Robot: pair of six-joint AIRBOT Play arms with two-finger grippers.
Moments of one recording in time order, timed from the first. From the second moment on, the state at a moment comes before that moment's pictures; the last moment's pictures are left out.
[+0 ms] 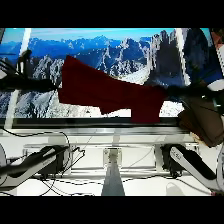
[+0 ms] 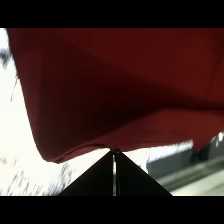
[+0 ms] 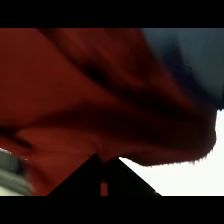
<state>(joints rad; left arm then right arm) 0.25 -1.11 1.02 1.01 -1.27 -1.11 -0.30 -1.00 0.82 -0.90 1.13 1.04</state>
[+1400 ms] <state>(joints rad) 0.25 -0.67 1.40 1.50 -0.83 -1.38 -0.30 -0.68 1.51 -0.90 1.24 1.24</state>
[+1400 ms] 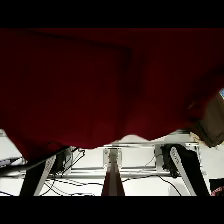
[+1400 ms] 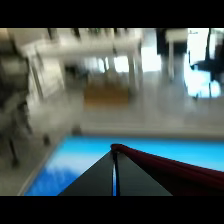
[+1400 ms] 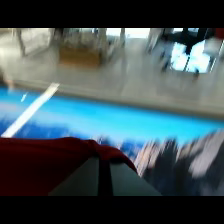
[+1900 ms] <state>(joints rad) 0.18 -1.36 1.39 1.45 -0.92 -1.40 -0.23 -1.20 1.04 -0.84 1.03 1.30</state>
